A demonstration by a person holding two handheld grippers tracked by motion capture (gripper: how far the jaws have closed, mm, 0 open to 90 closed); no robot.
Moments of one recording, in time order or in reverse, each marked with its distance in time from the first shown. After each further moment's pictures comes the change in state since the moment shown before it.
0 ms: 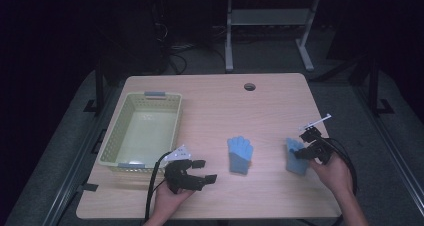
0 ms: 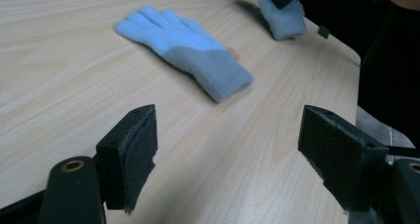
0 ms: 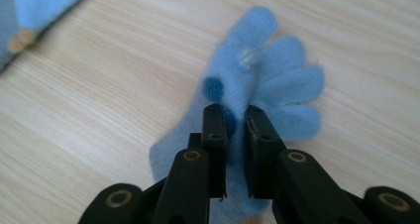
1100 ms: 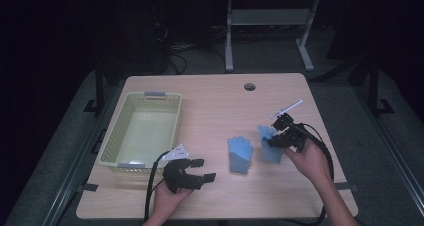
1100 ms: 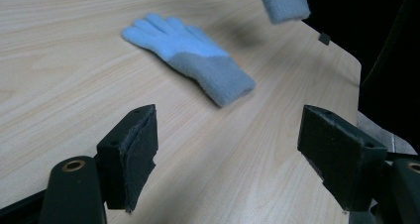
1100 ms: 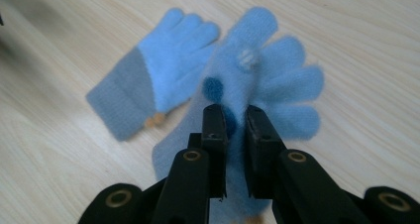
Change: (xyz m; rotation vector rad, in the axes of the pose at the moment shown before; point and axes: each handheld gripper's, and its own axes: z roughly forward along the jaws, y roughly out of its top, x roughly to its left) left arm 0.001 0.001 -0.004 -0.017 0.009 -0.001; right arm 0.071 0.058 -0.023 -0.077 0.061 -0.181
